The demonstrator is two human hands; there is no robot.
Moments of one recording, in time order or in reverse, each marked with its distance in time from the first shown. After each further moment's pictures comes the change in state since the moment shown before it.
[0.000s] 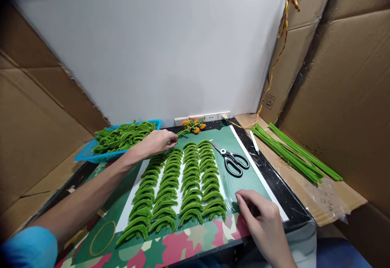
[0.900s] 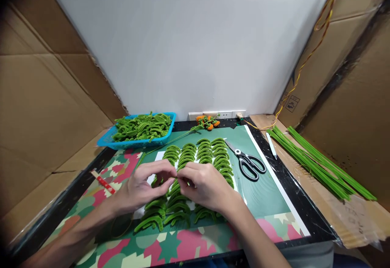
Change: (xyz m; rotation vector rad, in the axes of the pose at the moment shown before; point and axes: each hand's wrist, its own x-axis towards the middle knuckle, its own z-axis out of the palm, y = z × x) left_hand -0.145 0.069 0.013 -0.846 0.411 0.118; right_hand 0.098 -0.087 0.120 0.216 -0.474 -0.638
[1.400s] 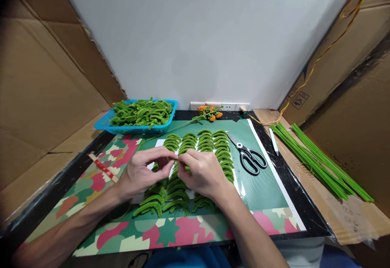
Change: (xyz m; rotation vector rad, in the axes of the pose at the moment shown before) left_hand -0.003 -0.005 0.019 -0.063 0.213 -0.065; right_hand 0.006 0.005 0.014 -0.347 0.134 -0.076
